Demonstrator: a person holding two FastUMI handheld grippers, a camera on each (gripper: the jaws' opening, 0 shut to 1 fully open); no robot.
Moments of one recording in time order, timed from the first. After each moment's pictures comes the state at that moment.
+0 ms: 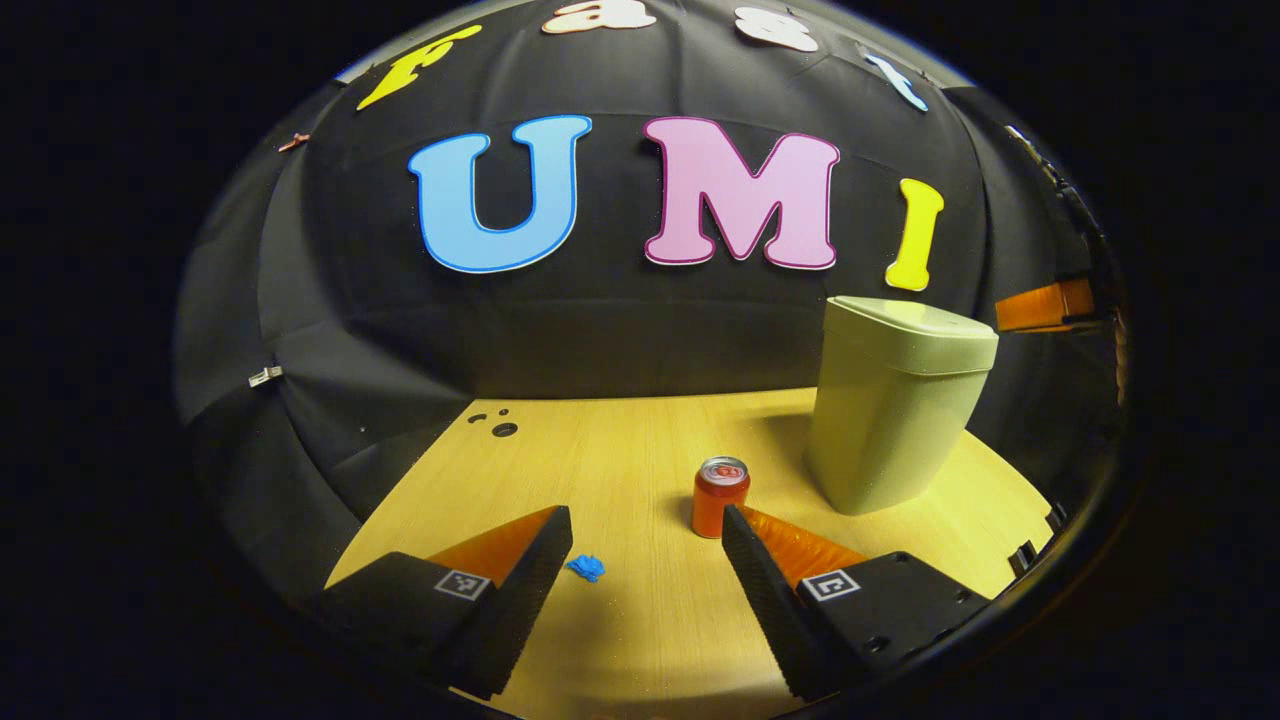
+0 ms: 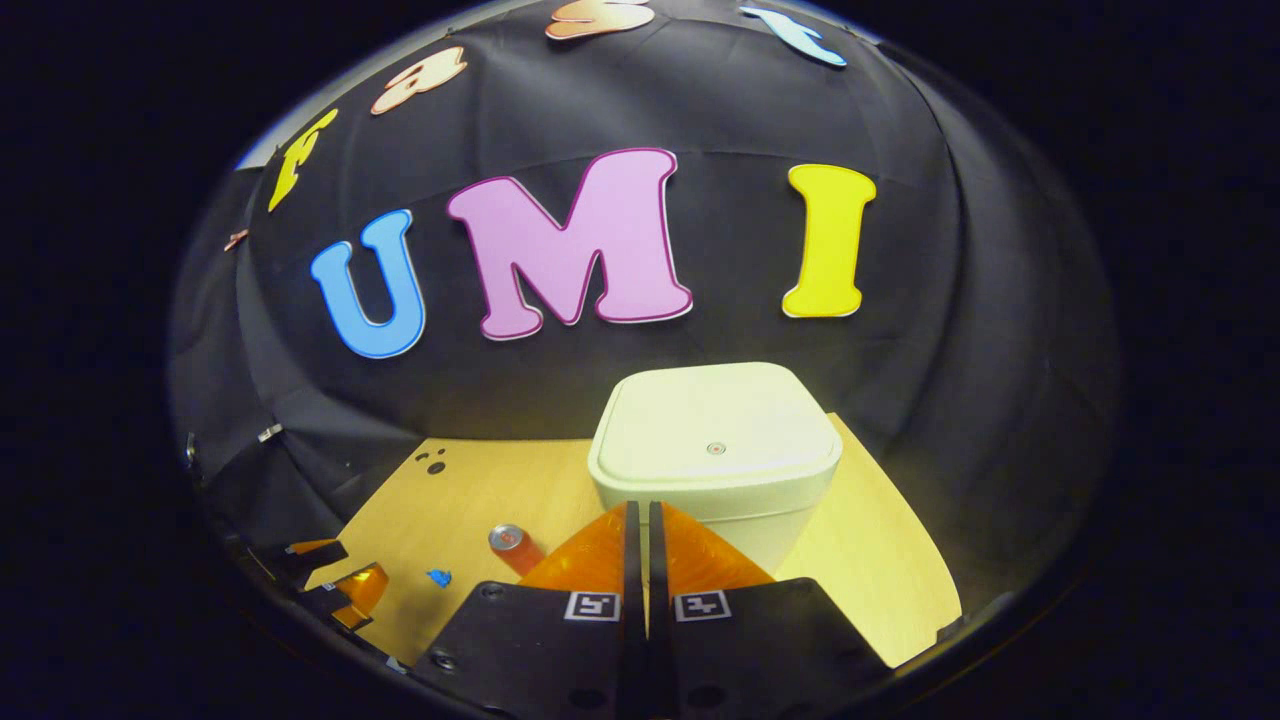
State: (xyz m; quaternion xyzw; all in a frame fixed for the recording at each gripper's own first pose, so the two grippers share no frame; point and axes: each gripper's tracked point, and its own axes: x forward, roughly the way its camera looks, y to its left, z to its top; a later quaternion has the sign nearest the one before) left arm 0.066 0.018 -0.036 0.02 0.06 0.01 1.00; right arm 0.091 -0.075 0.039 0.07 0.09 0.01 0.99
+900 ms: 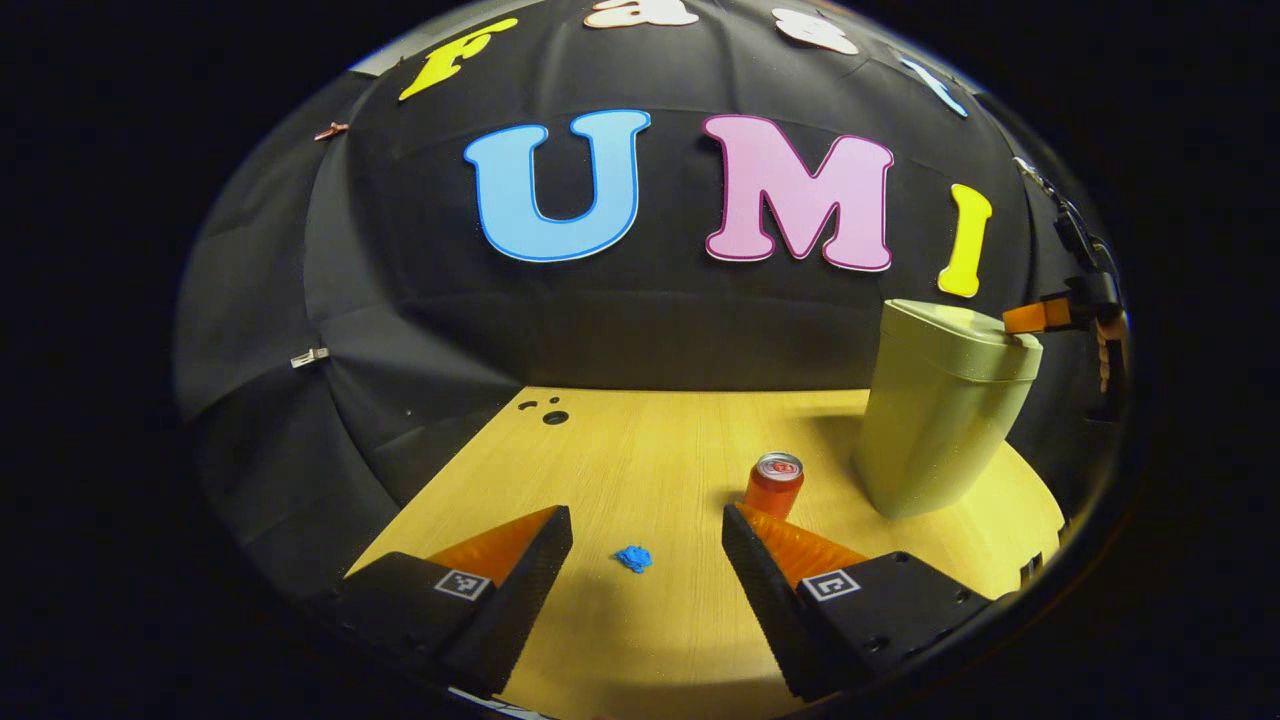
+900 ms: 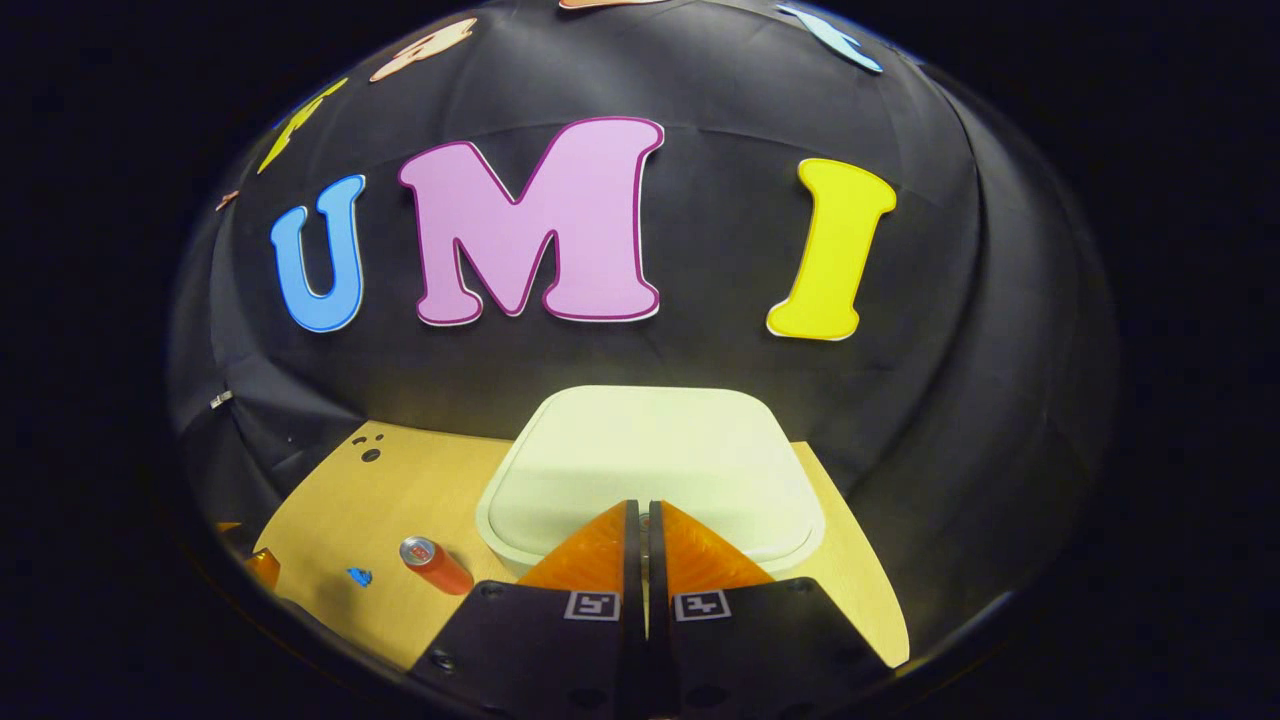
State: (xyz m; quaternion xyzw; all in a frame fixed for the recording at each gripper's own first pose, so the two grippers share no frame) left arm 0.058 0.055 -0.041 0.00 0.07 0.08 0.99; right arm 0.169 -0.114 0.028 0.00 0.10 -0.02 0.99
